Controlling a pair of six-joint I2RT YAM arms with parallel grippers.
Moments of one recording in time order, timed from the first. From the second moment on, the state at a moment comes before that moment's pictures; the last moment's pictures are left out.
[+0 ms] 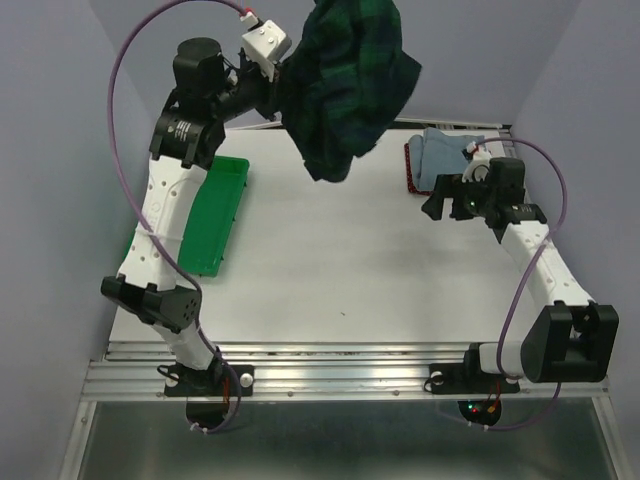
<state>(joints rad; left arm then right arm) -0.33 1.73 2.26 -0.63 0.45 0.22 -0.01 1.30 1.04 -0.39 -0.43 0.04</state>
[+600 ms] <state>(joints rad) -0.38 1.90 1.31 -0.60 0.63 0.49 -0.19 1.37 1.10 -0.47 -0.62 -0.09</state>
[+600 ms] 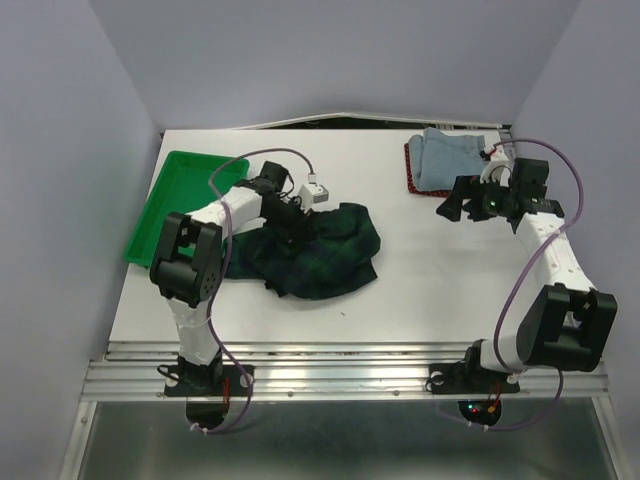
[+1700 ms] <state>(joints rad) -0.02 1.99 1.51 -0.58 0.08 0.23 0.63 1.37 0.83 -0.46 -0.37 -0.39</state>
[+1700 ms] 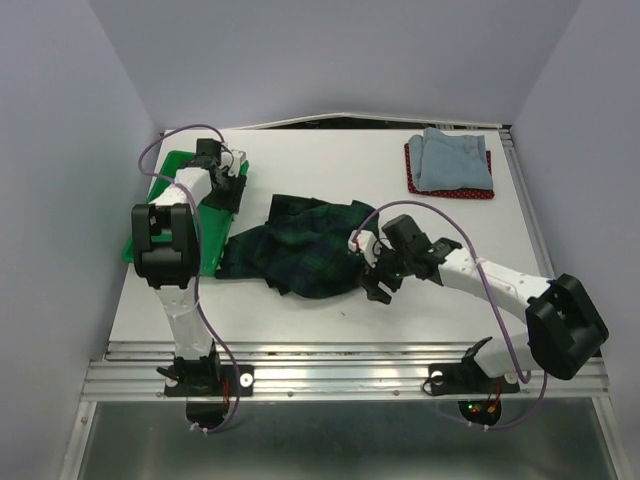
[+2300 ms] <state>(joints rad) -0.04 1.39 1.27 -0.63 0.40 0.53 0.81 1.54 0.64 0.19 0.00 -0.58</state>
